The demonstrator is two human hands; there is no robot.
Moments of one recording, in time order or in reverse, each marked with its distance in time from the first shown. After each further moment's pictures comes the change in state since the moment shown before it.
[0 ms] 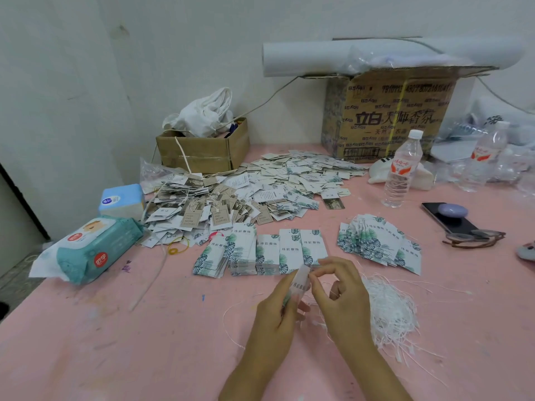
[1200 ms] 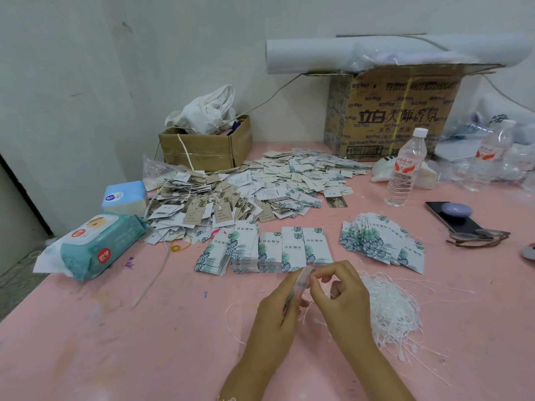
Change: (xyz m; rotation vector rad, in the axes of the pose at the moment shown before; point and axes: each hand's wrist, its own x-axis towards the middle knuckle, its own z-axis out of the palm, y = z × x) left_hand -0.001 -0.003 -0.002 0.057 -0.034 0.011; right_hand -0.001 0.004 0.004 0.062 -0.019 -0.025
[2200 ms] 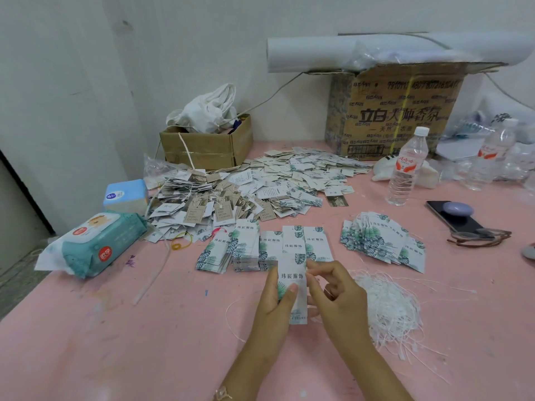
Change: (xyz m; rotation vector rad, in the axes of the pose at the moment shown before) left_hand 0.005 0.014 0.004 -0.555 0.073 -0.288; right_hand -0.008 -0.008 0.001 0.118 -0.056 0.084
